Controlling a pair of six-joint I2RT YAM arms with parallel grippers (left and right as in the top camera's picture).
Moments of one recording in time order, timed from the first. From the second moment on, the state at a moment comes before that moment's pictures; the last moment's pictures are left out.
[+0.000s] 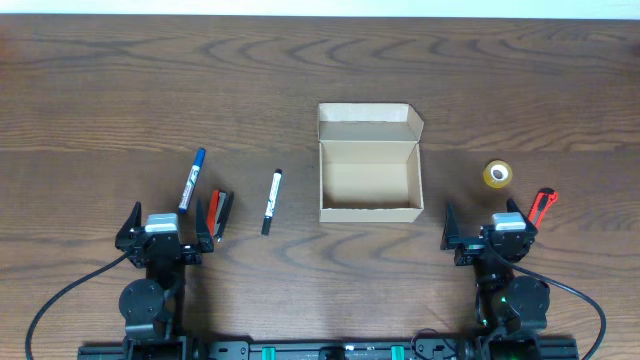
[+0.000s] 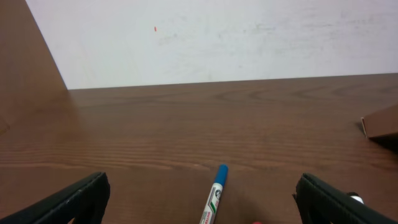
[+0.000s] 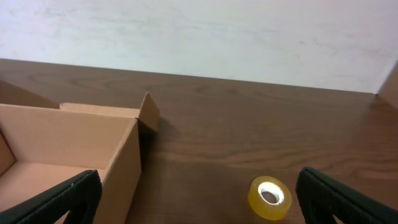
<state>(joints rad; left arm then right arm) 0.04 0.01 0.02 -0.11 -0.03 0.09 0.04 0.01 0.04 -0.14 0.02 -0.06</state>
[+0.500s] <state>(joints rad) 0.04 0.01 0.02 -0.11 -0.03 0.09 0.04 0.02 0.04 -0.14 0.02 -0.06</state>
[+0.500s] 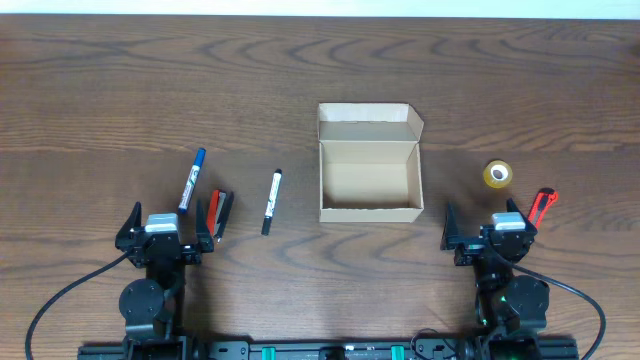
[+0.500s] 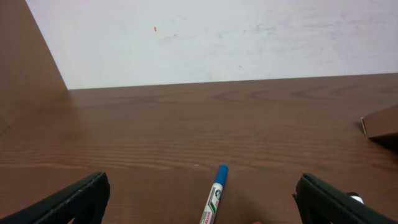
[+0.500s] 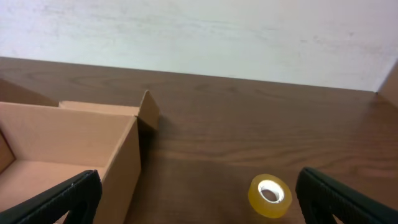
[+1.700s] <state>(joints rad) 0.04 0.01 0.02 -0.11 -0.03 0.02 -0.33 1.44 1.44 -1.17 0.01 0.11</state>
